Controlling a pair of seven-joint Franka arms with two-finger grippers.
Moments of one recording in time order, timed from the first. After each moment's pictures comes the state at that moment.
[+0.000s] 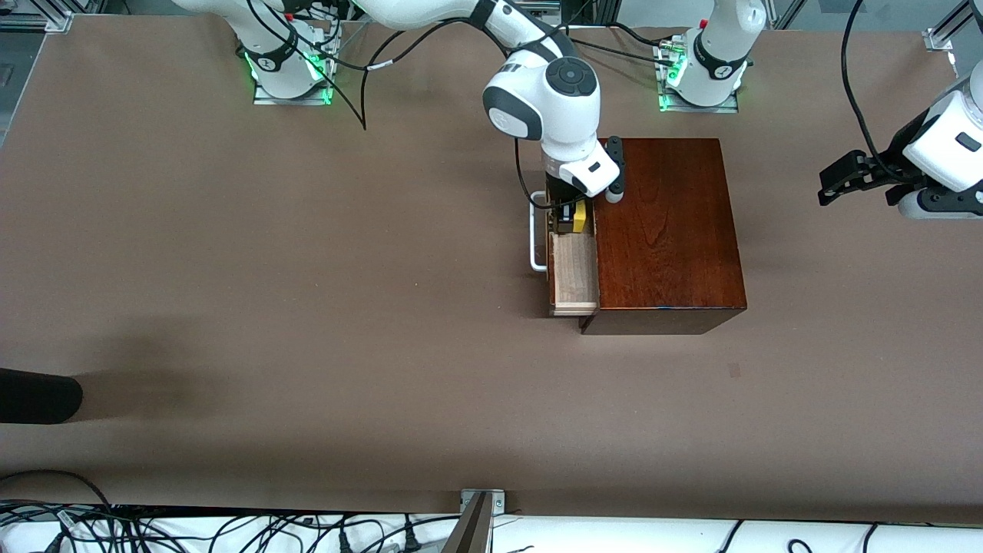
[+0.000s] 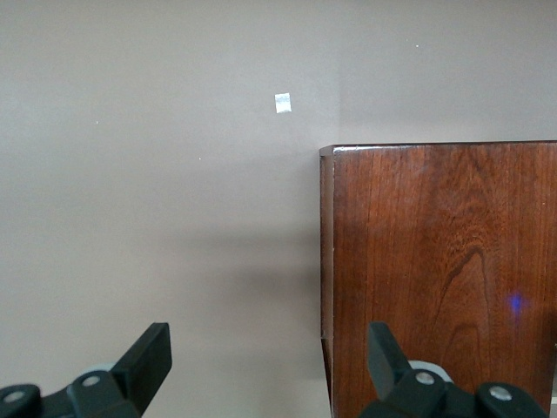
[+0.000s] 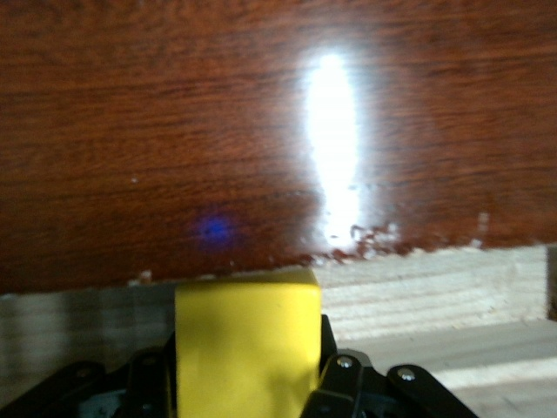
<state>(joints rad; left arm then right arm) -0.07 0.02 0.03 -1.59 0.03 1.55 -0.05 0.99 0.86 0.00 -1.08 -0.10 2.10 -0.47</state>
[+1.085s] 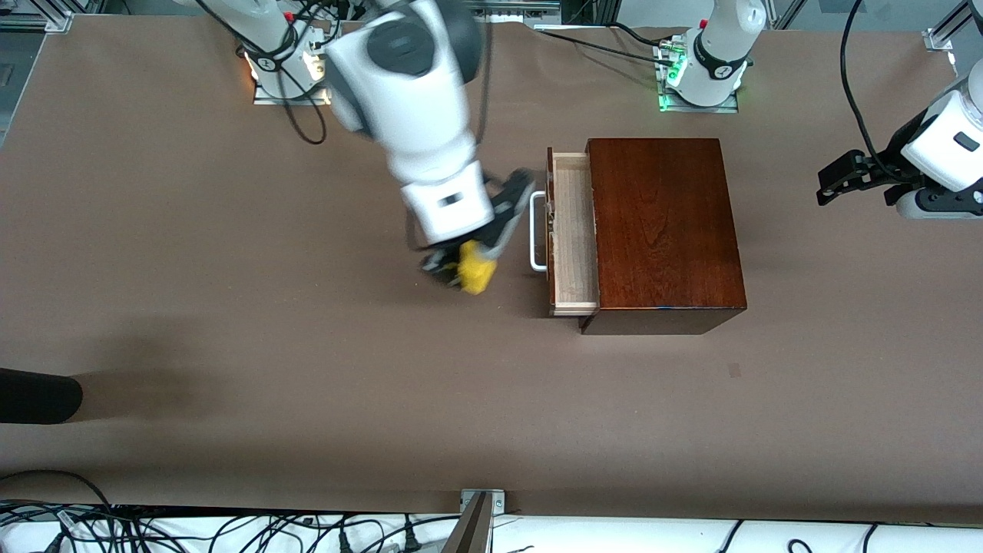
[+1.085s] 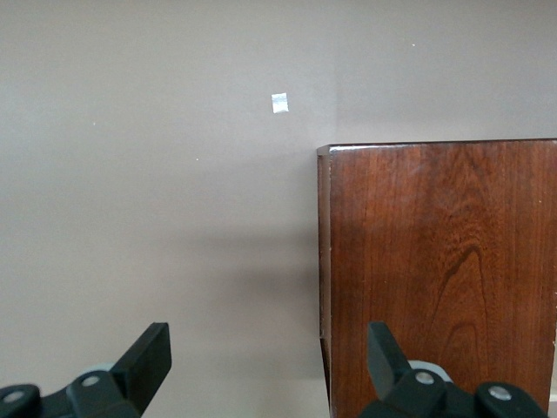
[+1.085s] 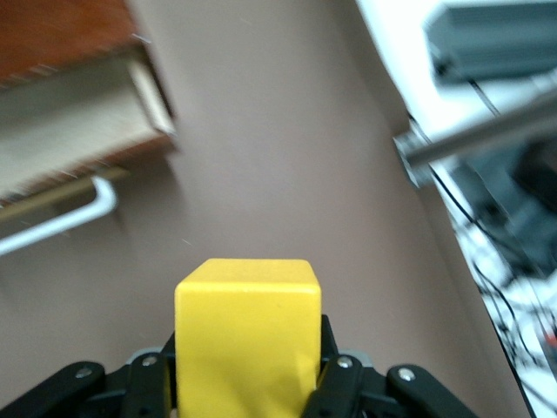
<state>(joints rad) -0.07 0.02 0.02 -1.59 0.03 1.55 -0.04 0.63 0.64 -0.02 -0.97 -0.07 1.87 -0.48</state>
